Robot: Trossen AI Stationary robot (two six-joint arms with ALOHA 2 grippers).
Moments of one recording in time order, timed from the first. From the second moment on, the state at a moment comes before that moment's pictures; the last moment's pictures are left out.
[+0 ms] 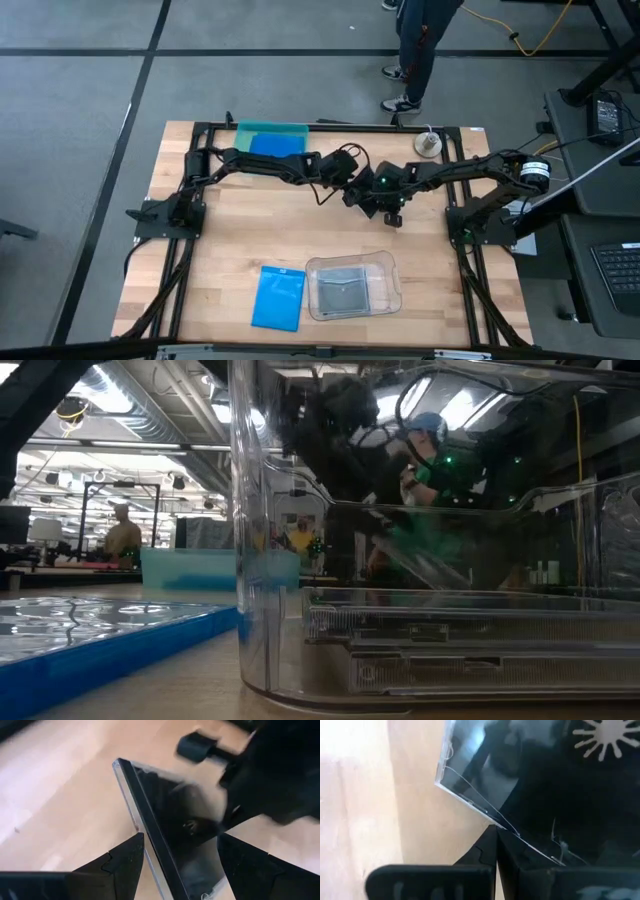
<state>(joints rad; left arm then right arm) 0.16 2.08 1.47 -0.10 0.00 -0.39 -0.33 1.53 0.63 -0.37 -0.23 -0.16</state>
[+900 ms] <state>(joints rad) 0.21 2.27 1.58 -0.20 0.28 -0.73 -0.33 1.36 0.51 -0.39 -0.19 -0.17</state>
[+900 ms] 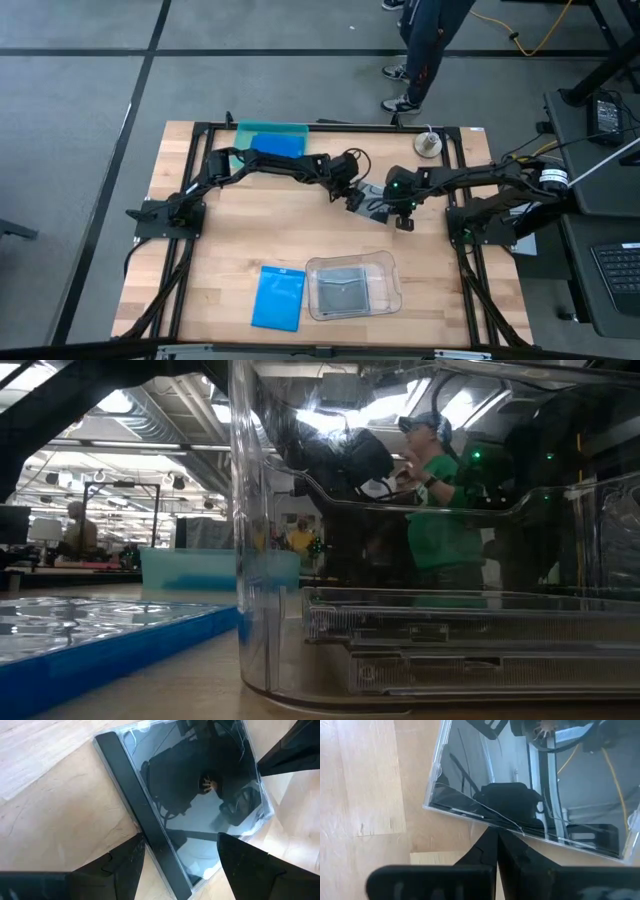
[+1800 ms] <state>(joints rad) 0.20 2.27 1.74 0.06 0.19 -0.62 -0.33 1.36 0.51 -0.34 -0.16 -0.16</state>
